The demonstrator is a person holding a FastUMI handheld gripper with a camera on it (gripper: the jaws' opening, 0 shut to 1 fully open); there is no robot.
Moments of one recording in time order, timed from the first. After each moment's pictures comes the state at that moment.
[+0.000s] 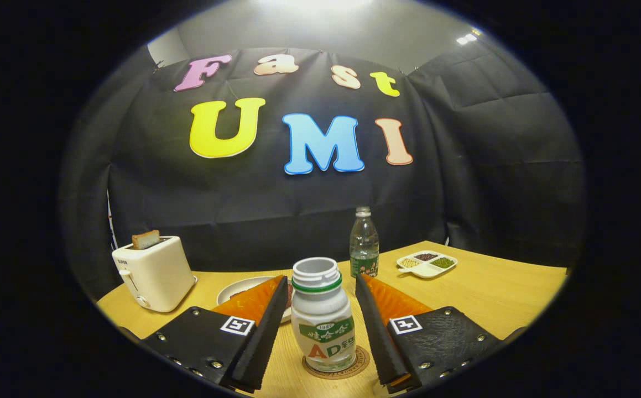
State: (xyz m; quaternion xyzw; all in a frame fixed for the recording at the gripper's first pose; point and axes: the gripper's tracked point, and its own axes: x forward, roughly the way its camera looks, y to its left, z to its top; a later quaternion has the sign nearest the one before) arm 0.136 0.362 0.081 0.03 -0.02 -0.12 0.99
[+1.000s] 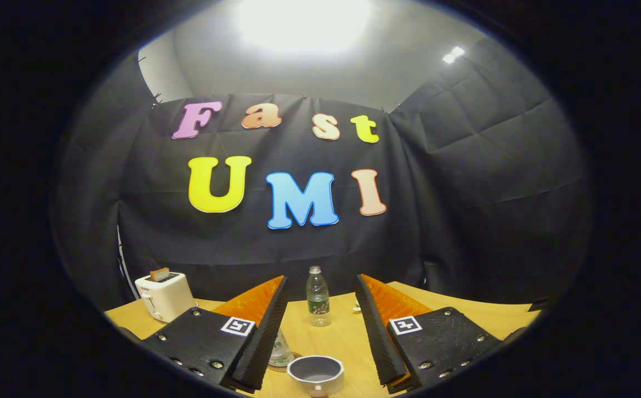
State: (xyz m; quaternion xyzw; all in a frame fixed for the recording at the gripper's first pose) arm -0.003 0.256 0.166 0.03 -0.12 -0.14 0.98
